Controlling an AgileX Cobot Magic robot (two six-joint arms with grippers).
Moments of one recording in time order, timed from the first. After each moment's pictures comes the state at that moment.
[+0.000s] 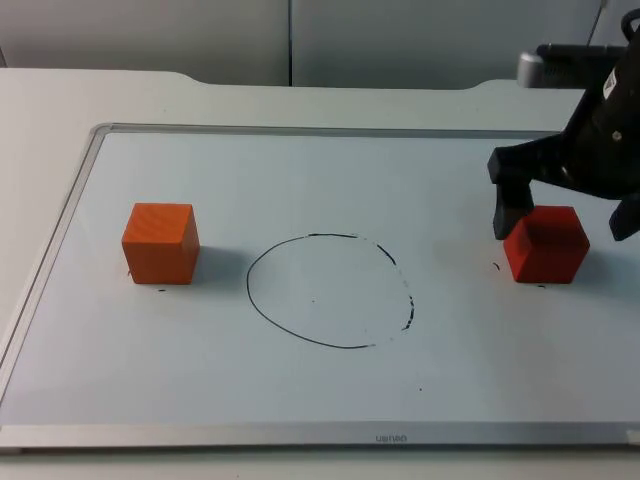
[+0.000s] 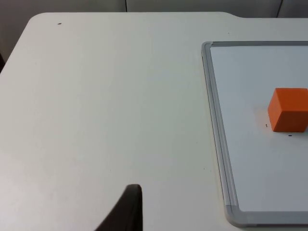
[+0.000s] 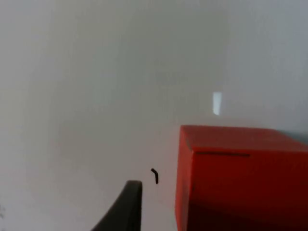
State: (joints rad) right arm 0.29 1.98 -1.23 -0.10 0.67 0.31; left arm 0.07 0.00 -0.51 -0.02 1.09 0.02
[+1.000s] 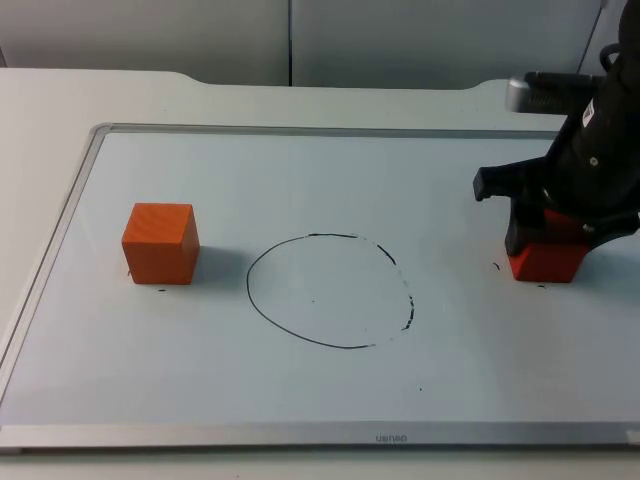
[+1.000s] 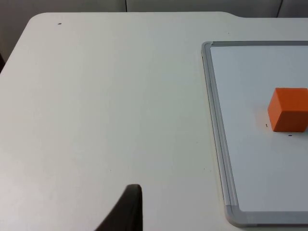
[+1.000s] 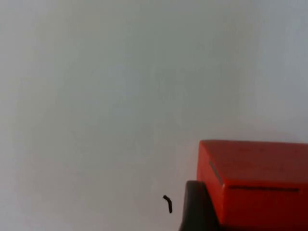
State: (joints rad) right arm 0.29 2.04 -1.23 -0.08 0.61 0.34; left arm 0.07 0.00 -0.51 -0.02 1.09 0.02
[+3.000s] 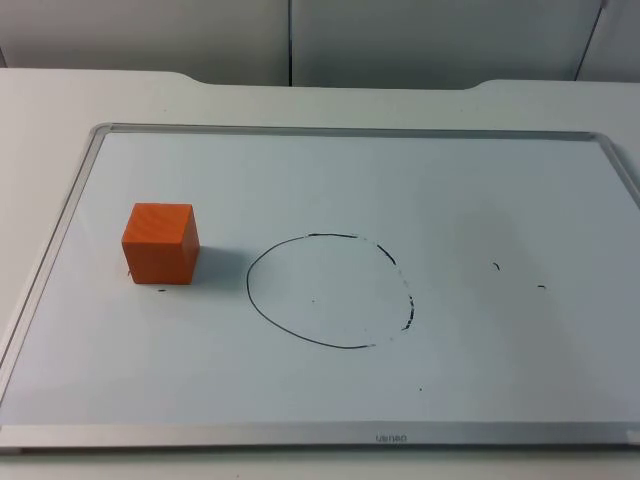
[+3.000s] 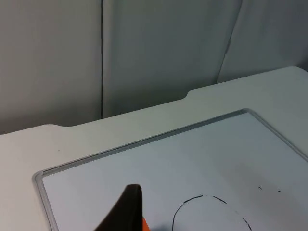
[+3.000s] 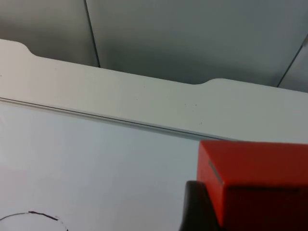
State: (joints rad) right arm 0.29 1.31 -1.23 -0.18 0.64 0.13; left arm 0.07 0.70 -0.87 -0.80 0.84 0.70
